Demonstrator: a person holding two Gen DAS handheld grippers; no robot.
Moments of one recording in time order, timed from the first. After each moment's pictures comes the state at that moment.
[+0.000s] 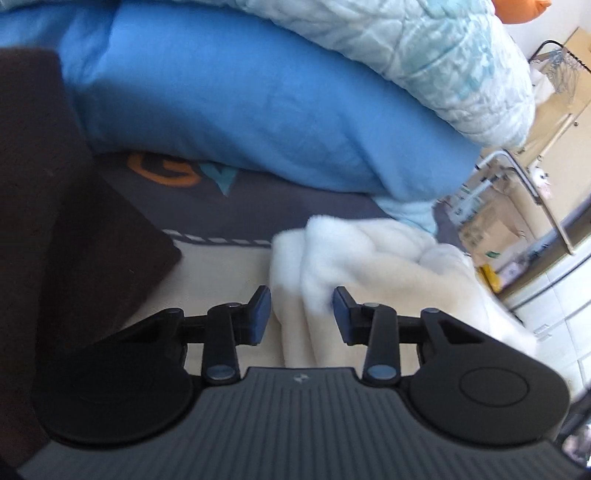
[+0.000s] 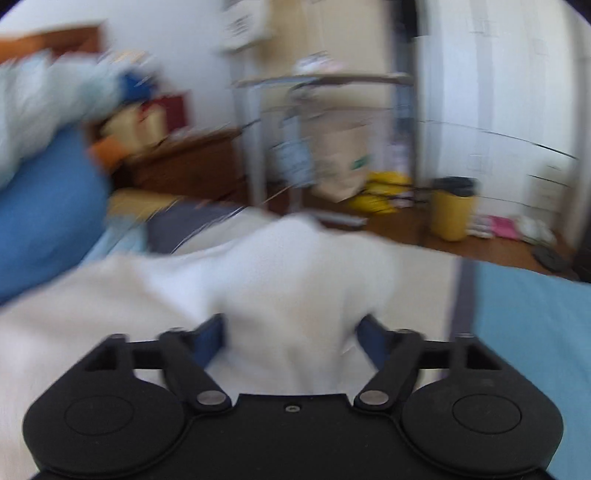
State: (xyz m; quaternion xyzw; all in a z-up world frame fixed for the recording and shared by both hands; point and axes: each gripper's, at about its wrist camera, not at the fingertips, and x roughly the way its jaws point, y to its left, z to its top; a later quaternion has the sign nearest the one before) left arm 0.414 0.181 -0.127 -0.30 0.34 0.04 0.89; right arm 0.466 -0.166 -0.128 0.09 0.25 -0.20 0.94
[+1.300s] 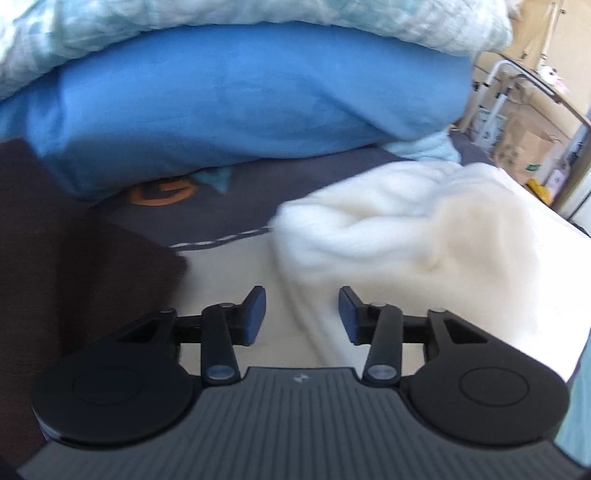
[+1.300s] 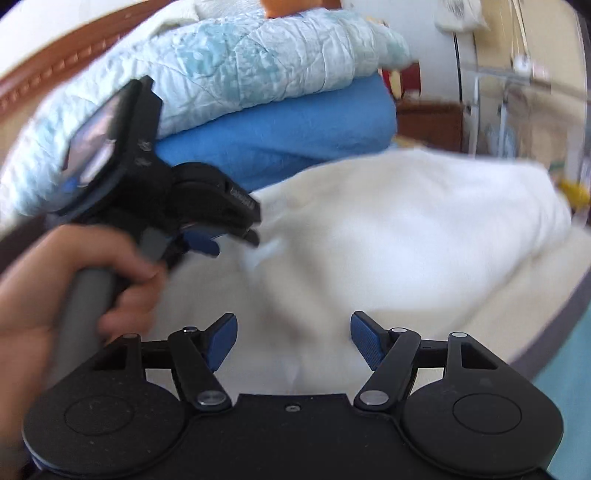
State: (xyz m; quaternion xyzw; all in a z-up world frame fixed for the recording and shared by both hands) left arm 0.418 0.145 -0.121 -0.14 0.41 0.05 0.90; right arm 0.303 -0.045 -0.121 0.04 0.33 0.18 0.93
